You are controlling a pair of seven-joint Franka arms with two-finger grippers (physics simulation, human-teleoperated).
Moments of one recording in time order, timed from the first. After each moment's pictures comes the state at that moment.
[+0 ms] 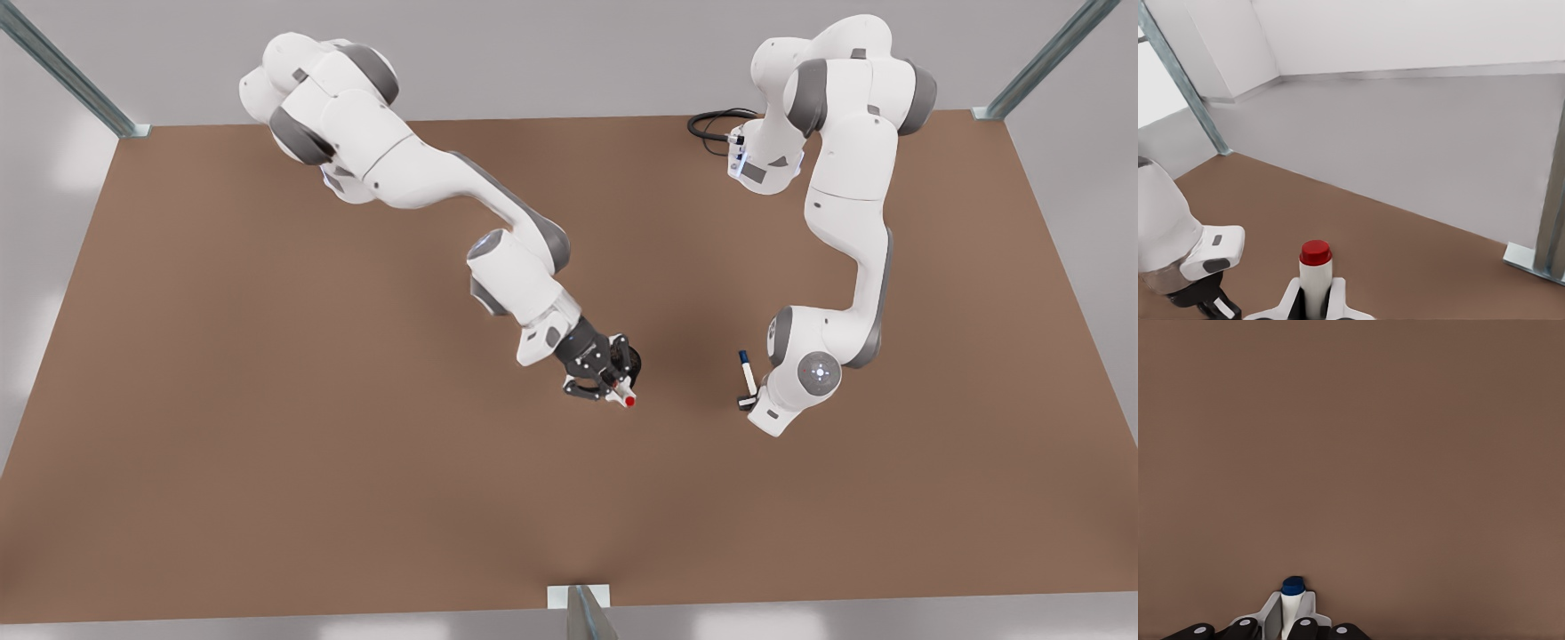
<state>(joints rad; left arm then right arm) -0.26 0.68 0.08 -1.78 -0.06 2.37 -0.28 0.54 0.79 0.28 -1.36 -0.14 3.17 0.21</state>
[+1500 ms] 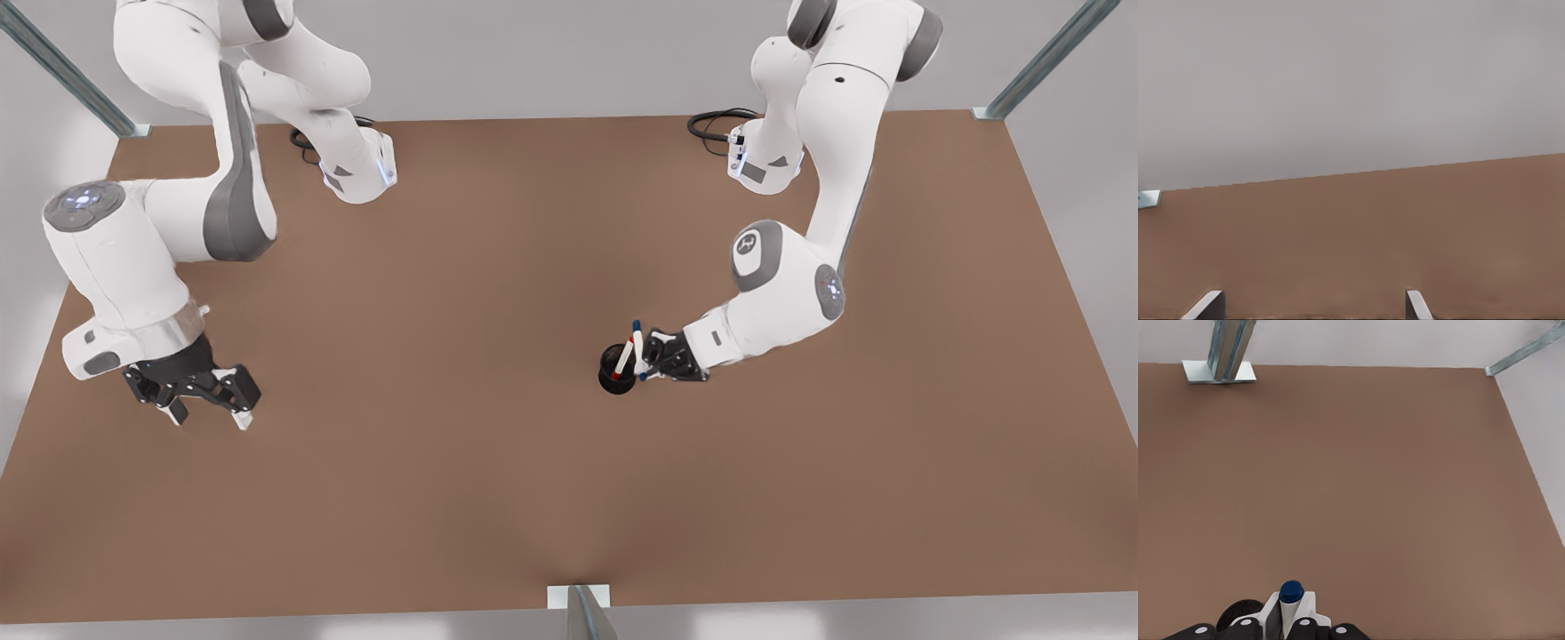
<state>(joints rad) -0.30 0.40 -0.16 -1.60 -0.66 2.26 0.29 0.08 0.24 -0.01 -1.46 -0.07 2.09 0.21</state>
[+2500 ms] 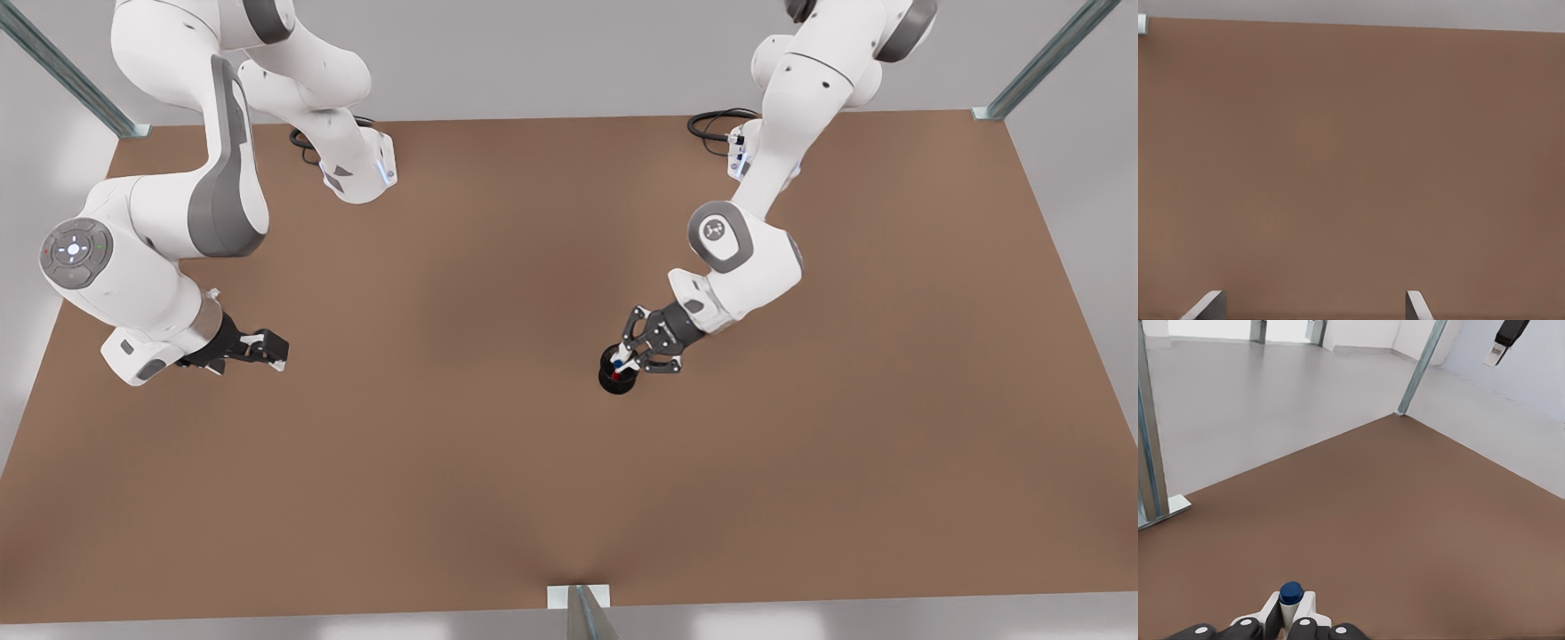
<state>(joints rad) -0.36 0.31 -0.23 -1.91 -1.37 2.69 1.44 0.09 0.23 -0.02 -1.45 0.00 1.71 0.03</state>
